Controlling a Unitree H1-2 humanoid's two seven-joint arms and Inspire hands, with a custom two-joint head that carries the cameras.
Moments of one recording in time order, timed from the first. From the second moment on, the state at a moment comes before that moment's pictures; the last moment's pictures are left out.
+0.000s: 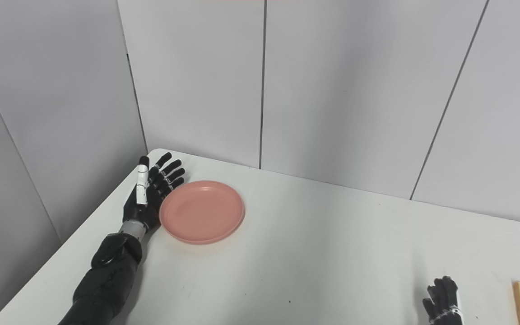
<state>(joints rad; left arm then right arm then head) -0.59 0.27 0.29 0.88 -0.41 -0.30 -0.26 0.12 -0.06 0.00 -0.11 0.18 -0.32 0.15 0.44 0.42</state>
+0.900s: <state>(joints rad) -0.56 0.20 0.18 0.78 -0.29 -0.30 -0.25 0.12 -0.06 0.00 -0.11 0.17 -0.32 0.14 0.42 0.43</state>
